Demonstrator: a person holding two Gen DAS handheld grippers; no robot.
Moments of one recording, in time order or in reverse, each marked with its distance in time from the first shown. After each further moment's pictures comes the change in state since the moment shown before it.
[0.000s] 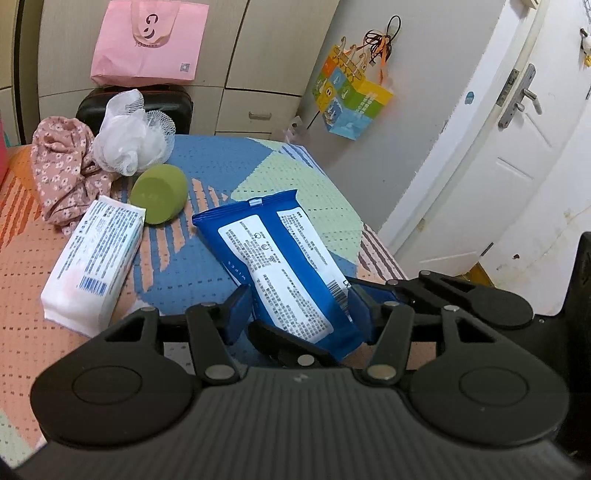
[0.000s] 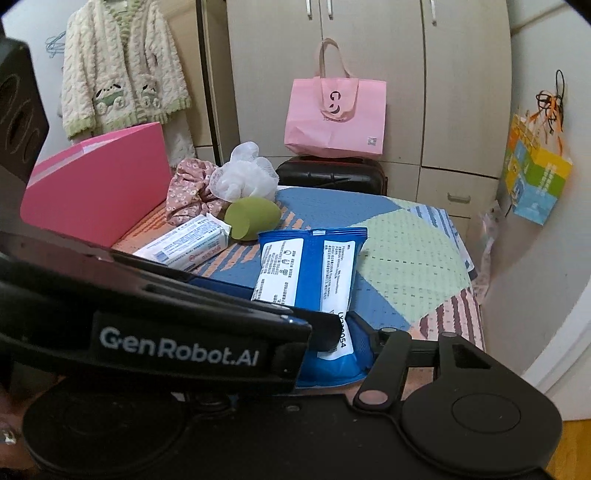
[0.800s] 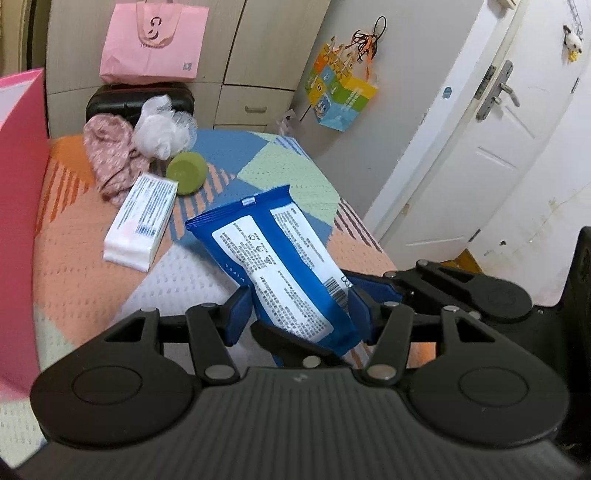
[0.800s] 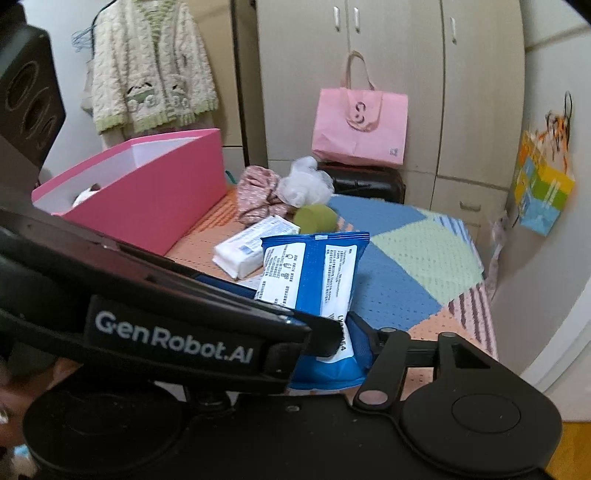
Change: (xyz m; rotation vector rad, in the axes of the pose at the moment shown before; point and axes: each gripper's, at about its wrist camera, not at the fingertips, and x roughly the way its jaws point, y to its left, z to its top) left arm -0.076 -0.005 -0.024 -0.010 0.035 -0.023; right arm -0.064 0.061 -0.007 -0.076 -0.001 0.028
